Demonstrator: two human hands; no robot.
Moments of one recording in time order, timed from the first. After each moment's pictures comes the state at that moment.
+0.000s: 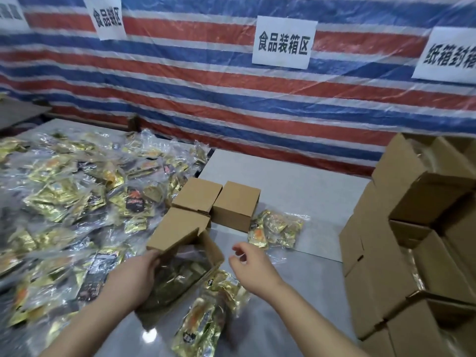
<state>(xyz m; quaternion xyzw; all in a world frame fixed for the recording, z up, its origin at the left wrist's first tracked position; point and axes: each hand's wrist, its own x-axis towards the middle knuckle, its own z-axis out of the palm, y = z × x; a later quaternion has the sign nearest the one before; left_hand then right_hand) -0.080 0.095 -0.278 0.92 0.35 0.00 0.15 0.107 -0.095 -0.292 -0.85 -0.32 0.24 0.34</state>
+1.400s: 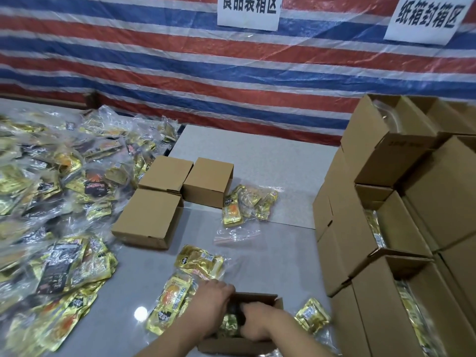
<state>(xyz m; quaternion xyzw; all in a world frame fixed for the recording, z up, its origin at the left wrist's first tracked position) 0.008 -0.071 -0.412 0.99 0.06 -0.12 0.11 0.086 -0.208 -0.387 -0.82 -0.33 0.46 -0.03</state>
